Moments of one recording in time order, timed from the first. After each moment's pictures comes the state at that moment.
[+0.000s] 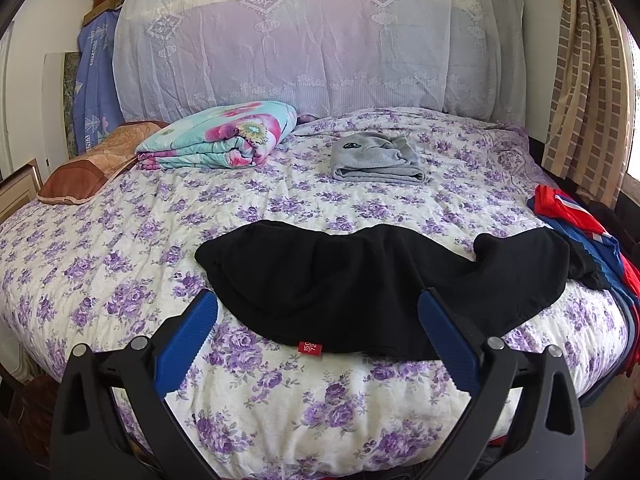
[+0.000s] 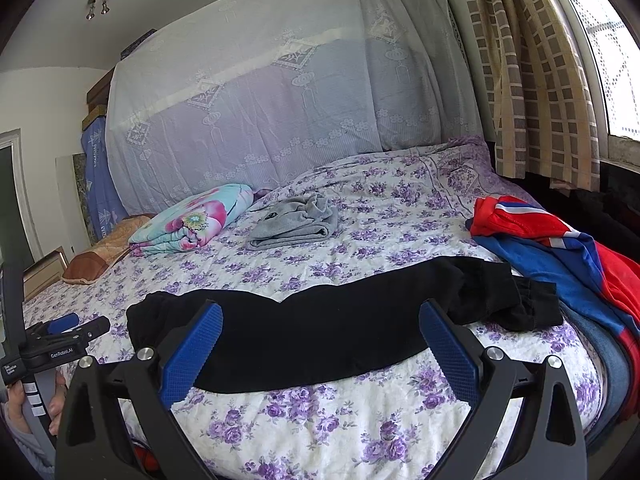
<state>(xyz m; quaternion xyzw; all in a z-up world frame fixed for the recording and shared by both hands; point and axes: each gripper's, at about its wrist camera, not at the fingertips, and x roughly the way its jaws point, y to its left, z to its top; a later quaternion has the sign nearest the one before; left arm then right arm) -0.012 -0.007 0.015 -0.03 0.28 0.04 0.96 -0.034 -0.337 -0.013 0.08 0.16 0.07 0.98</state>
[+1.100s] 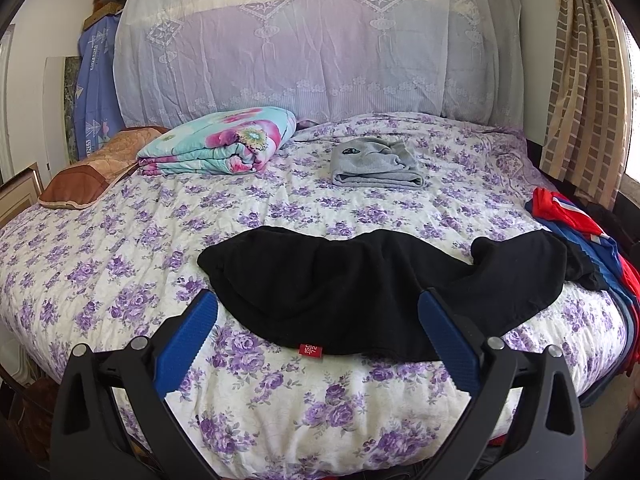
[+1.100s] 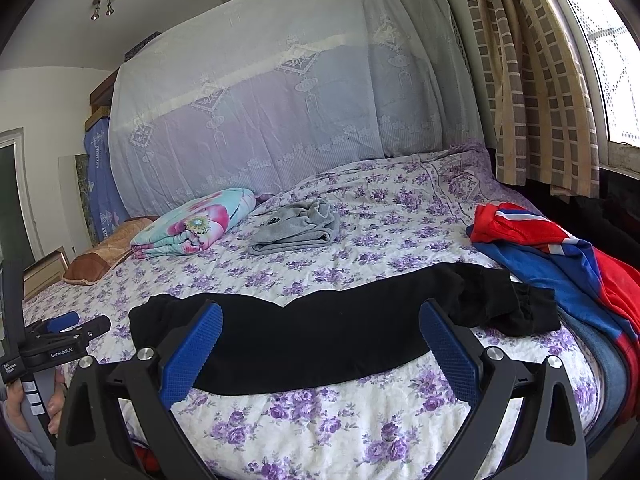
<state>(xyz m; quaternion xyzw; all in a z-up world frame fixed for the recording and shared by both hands) -0.013 -0.008 0.024 -0.02 0.27 0.04 0.96 -0.037 -0.337 -0.007 0.08 0.16 0.08 0.98</state>
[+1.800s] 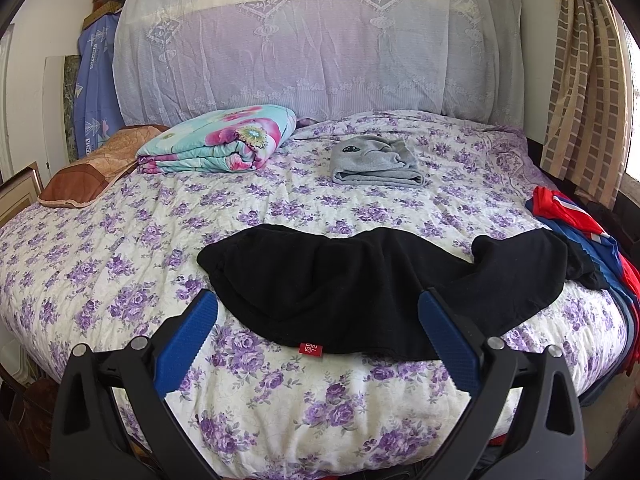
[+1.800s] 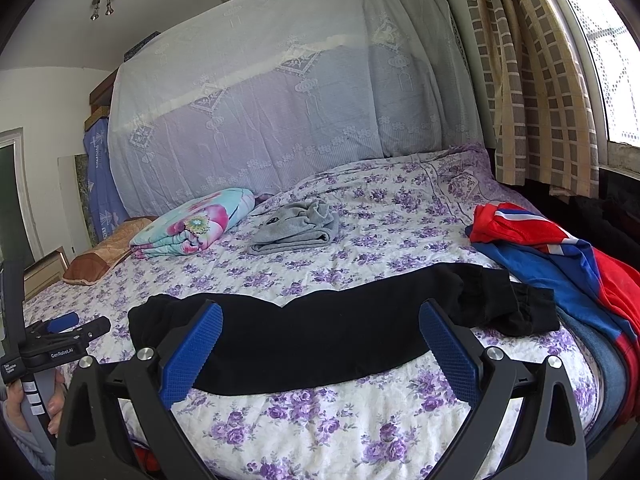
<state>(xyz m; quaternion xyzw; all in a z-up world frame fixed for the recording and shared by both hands) -0.015 -0.008 0.025 -0.02 0.27 0.04 0.96 -0.038 -0.336 -0.007 0.08 0.16 0.07 0.98</state>
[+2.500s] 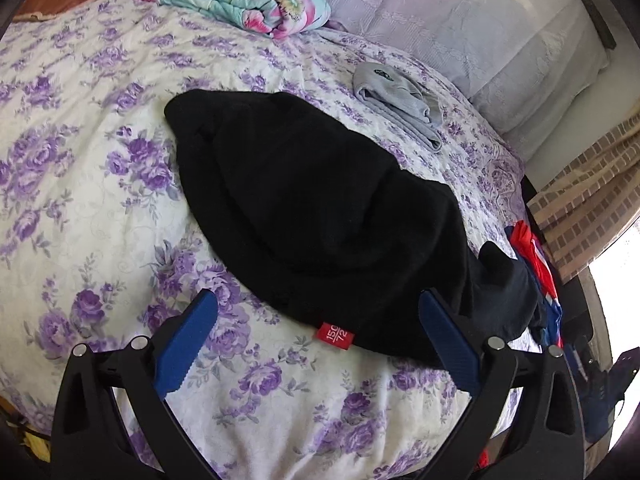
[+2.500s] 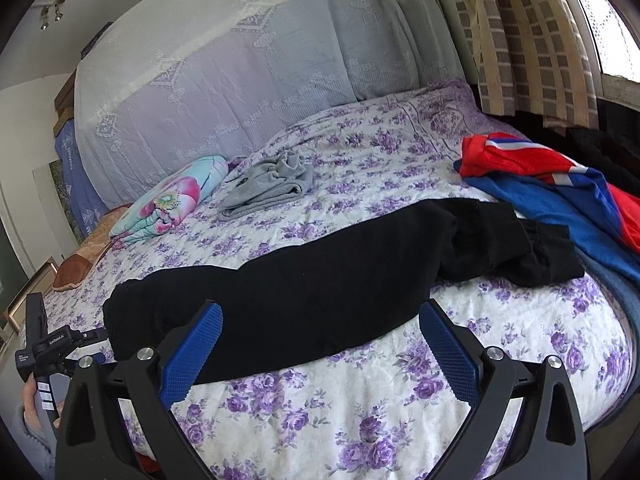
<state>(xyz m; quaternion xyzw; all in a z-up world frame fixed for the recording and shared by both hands) 0.069 0.080 -0.083 -0.27 0.41 -0.05 0.87 0.026 -0.366 -0.059 0.13 0.24 0.06 0.96</state>
